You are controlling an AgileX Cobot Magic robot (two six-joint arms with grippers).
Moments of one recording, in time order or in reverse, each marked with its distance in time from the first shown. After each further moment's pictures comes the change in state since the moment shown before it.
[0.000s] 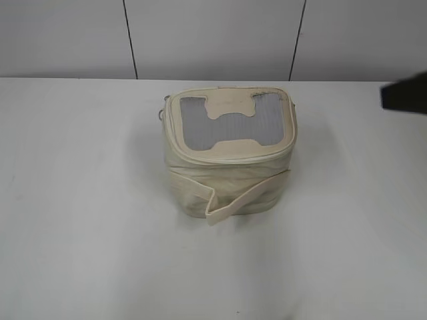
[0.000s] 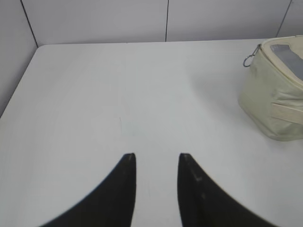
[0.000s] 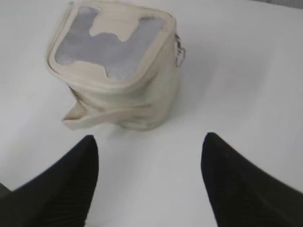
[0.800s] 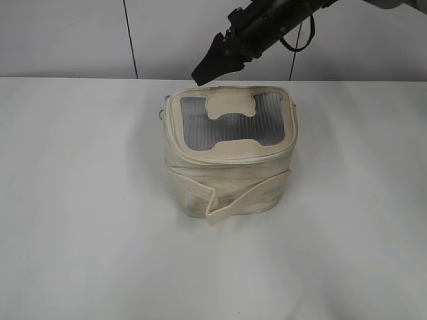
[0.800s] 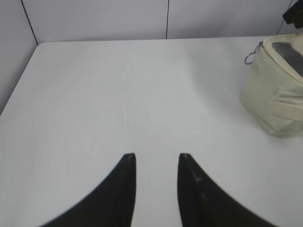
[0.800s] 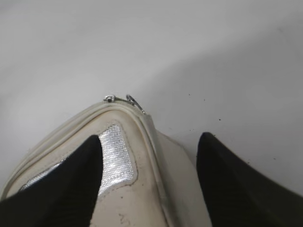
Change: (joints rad) left arm 0.000 0.015 -0.001 0.001 0.006 0.000; right arm 0.344 1.414 -1.466 0.002 0.485 -0.089
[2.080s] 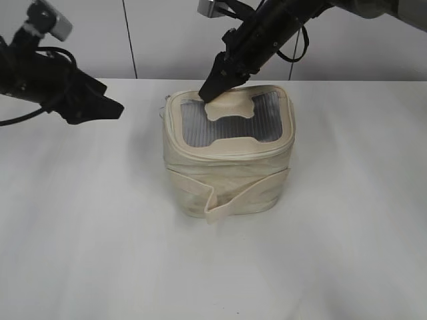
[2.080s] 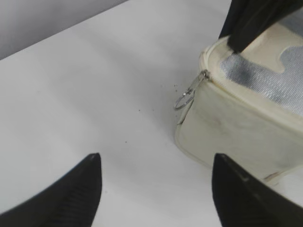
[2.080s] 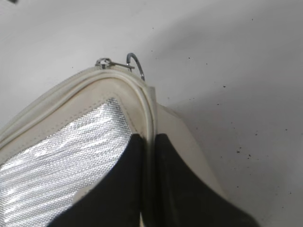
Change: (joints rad) left arm 0.059 1.728 -0.508 -1.213 -0.312 1.739; right arm 0.043 0.045 -0.029 -0.140 0.021 0.072
